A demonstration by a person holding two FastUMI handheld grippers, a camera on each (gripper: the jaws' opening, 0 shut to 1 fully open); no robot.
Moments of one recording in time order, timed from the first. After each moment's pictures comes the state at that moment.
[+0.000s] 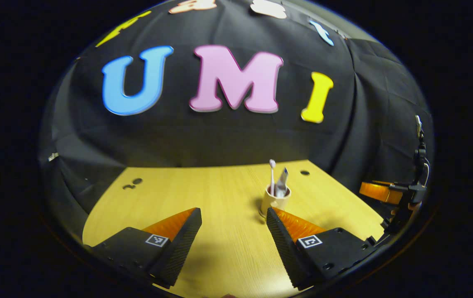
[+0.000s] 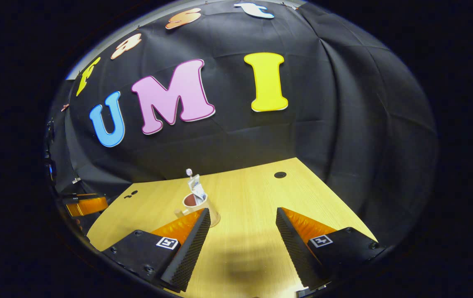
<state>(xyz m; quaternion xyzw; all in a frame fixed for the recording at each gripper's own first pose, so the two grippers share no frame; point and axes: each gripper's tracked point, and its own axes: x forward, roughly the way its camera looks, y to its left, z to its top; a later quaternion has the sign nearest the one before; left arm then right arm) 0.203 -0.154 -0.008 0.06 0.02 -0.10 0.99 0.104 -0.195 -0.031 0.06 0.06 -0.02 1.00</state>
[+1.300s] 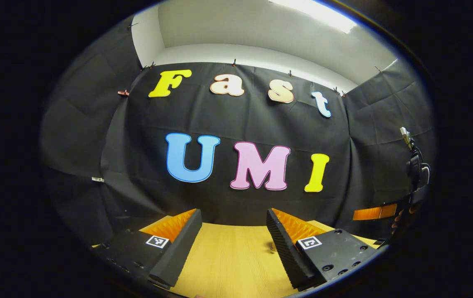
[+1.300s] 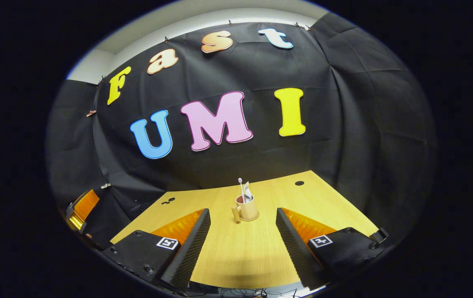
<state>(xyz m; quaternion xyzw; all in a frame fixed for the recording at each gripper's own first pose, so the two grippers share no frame) -0.021 -0.076 0.039 0.02 -0.22 -0.06 0.97 -0.058 -0.083 0.019 0.05 0.00 0.02 1.00</state>
